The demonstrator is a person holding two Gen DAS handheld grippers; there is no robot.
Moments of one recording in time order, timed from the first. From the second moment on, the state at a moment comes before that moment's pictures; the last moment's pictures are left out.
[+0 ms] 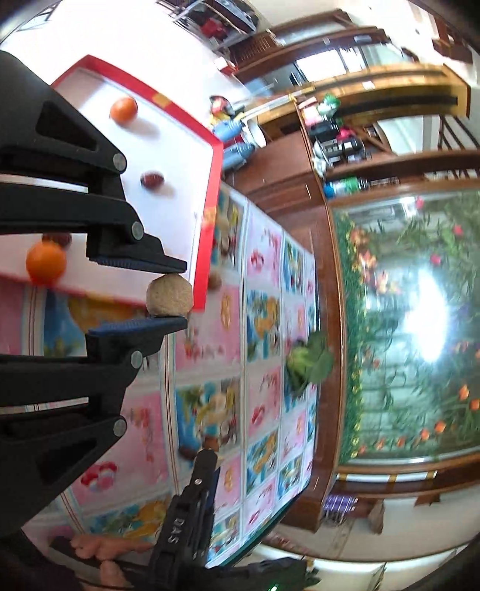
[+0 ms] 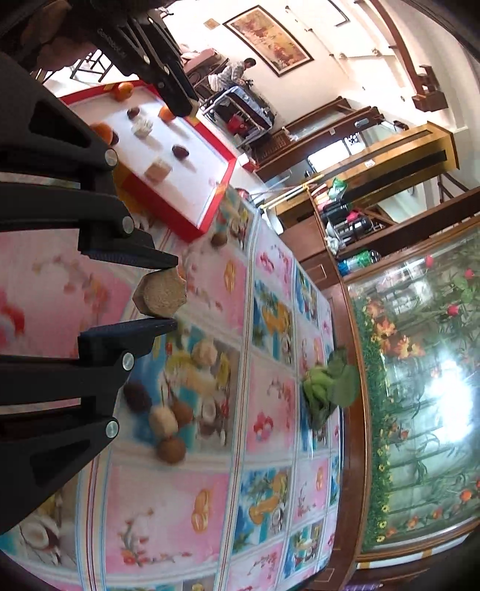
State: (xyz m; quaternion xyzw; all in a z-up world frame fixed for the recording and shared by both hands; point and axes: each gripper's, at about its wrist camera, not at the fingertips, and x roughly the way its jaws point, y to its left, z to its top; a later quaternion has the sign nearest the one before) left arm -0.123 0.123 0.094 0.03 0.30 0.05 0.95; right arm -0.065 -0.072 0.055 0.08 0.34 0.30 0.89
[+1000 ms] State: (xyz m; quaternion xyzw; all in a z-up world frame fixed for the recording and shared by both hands) left arm -0.151 0.254 0.054 -0.03 0.31 0.13 0.94; right arm -0.094 0.108 0.034 -0.02 0.38 0.37 0.85
